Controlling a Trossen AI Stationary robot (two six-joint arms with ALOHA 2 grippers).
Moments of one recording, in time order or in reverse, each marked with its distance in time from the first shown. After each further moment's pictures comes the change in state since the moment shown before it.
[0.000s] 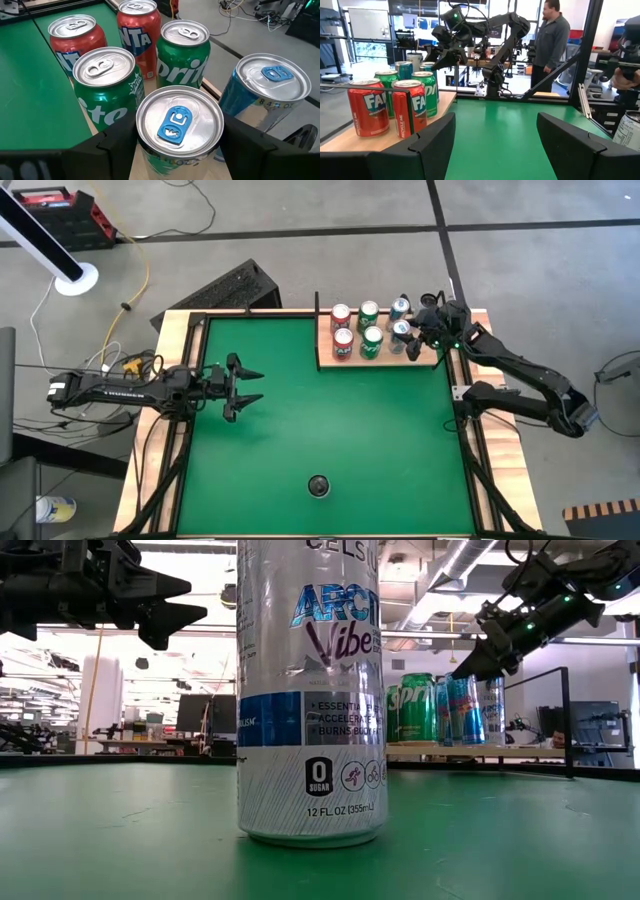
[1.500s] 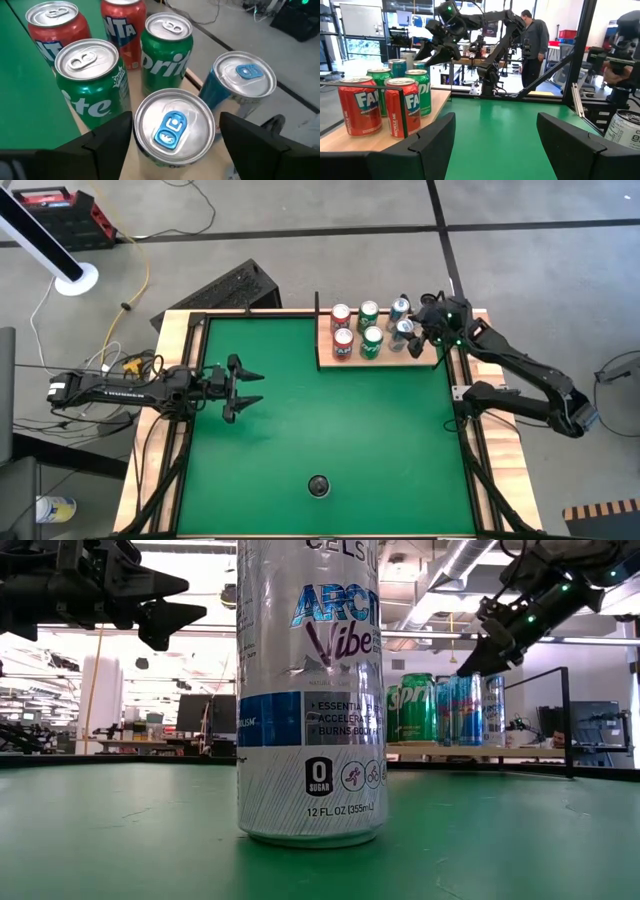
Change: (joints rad) left arm 0.000 0.000 0.000 -0.005 0.027 -0.019; right arm 0.000 -0.002 0.080 -0.138 0.085 -0.060
